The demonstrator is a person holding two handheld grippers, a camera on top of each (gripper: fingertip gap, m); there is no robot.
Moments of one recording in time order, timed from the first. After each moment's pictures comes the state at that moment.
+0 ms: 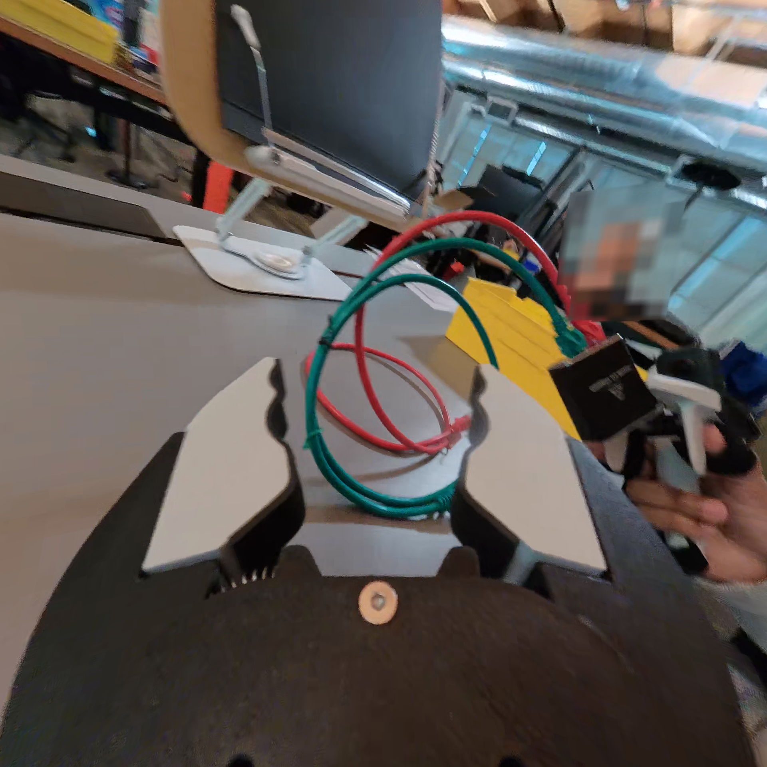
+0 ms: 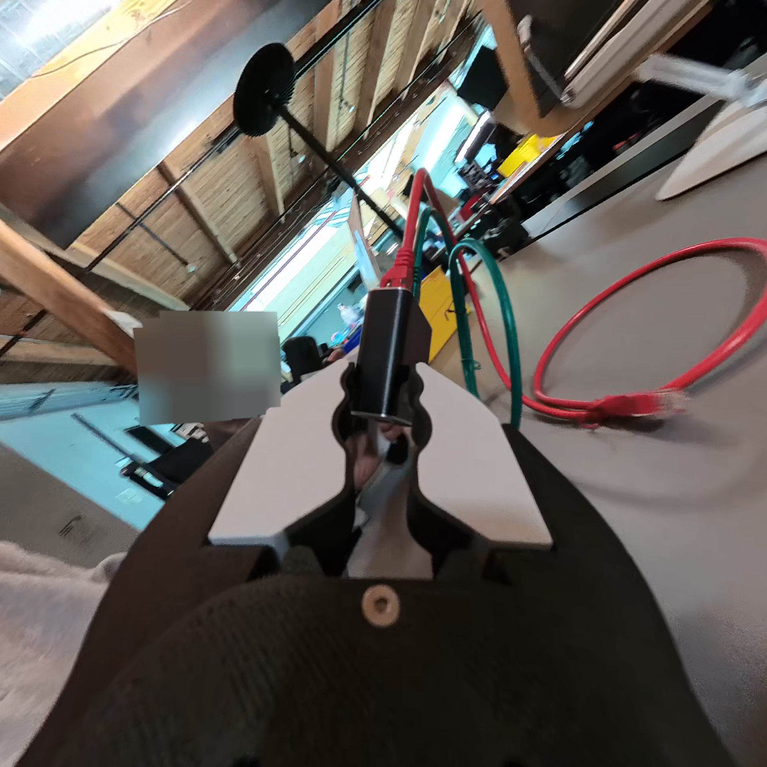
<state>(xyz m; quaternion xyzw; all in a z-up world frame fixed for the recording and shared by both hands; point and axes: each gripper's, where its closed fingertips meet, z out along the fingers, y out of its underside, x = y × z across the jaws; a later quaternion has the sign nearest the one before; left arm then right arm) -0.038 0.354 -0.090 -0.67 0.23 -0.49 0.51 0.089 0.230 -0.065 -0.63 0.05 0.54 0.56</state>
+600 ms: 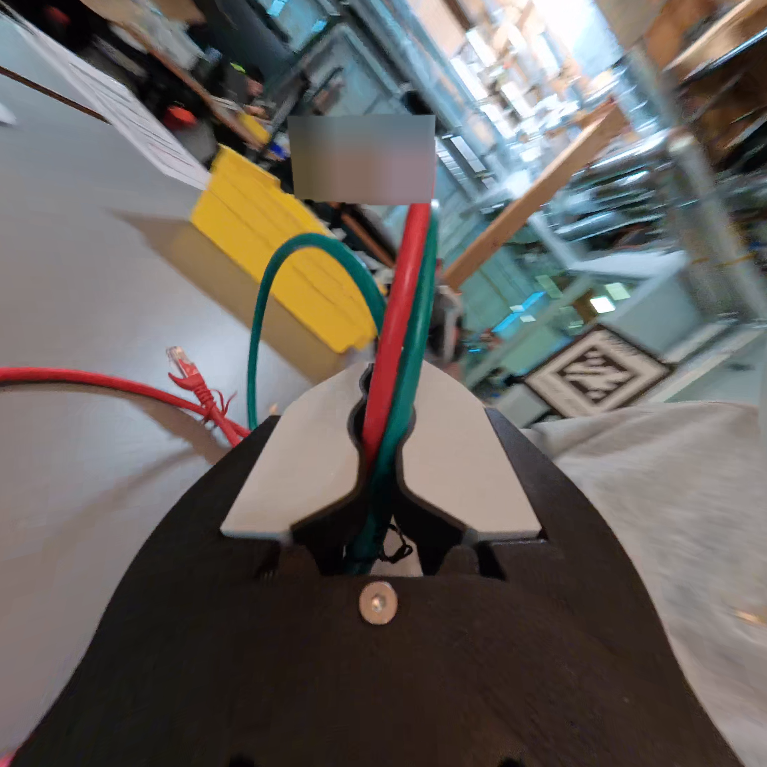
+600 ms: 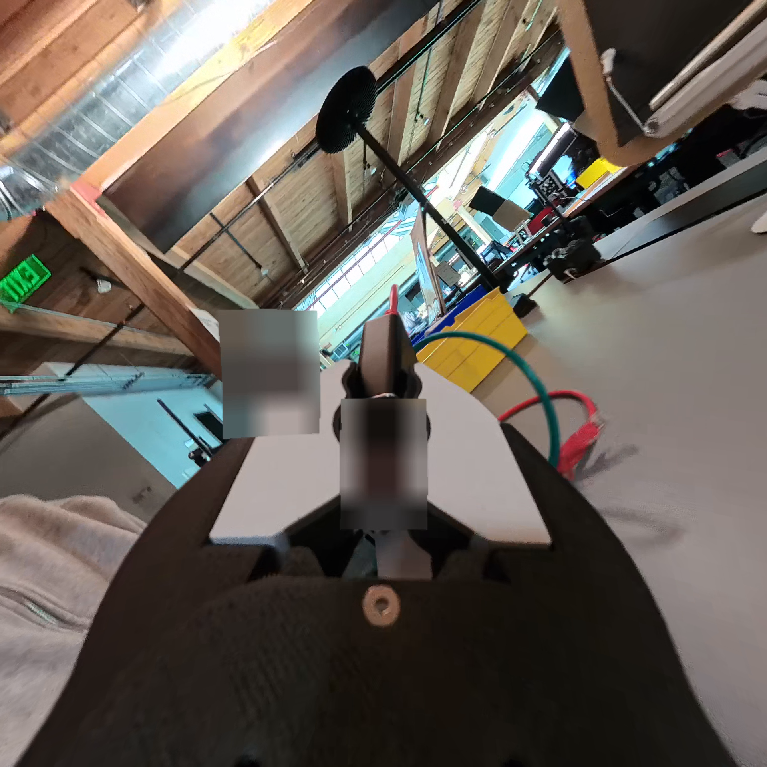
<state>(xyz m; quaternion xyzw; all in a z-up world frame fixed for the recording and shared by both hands) -0.009 0.268 -0.074 -0.57 0.31 -0.73 0.21 0.104 0.221 -0.038 -0.57 0.02 0.59 0.57</state>
